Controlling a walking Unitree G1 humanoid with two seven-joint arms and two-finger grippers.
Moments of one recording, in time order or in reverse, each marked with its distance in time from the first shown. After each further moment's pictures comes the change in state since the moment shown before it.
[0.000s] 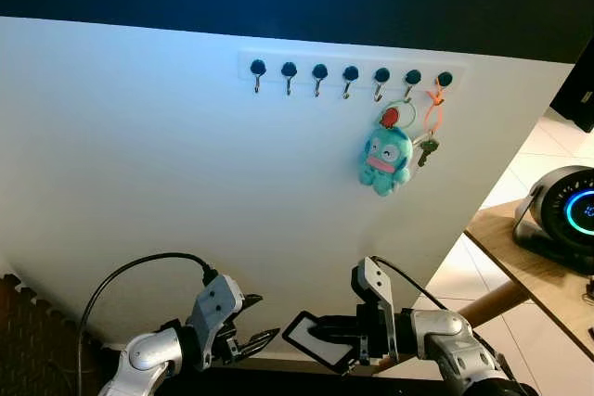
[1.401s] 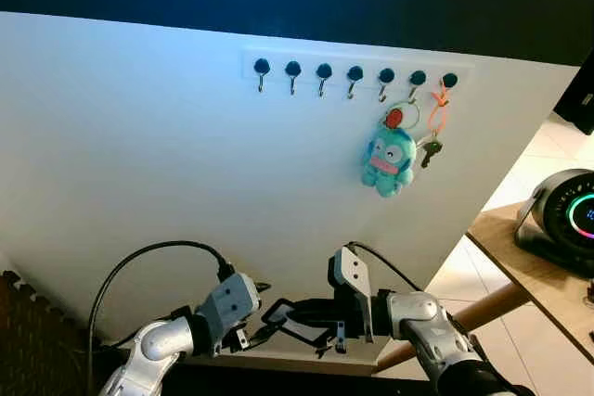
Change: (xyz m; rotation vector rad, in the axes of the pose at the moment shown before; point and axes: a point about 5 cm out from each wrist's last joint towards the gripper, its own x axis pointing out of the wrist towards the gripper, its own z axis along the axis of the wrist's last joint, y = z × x) left arm 0.014 0.003 0.013 0.183 0.010 -0.002; right arm 0.026 0.001 0.024 -0.175 -0.049 0.048
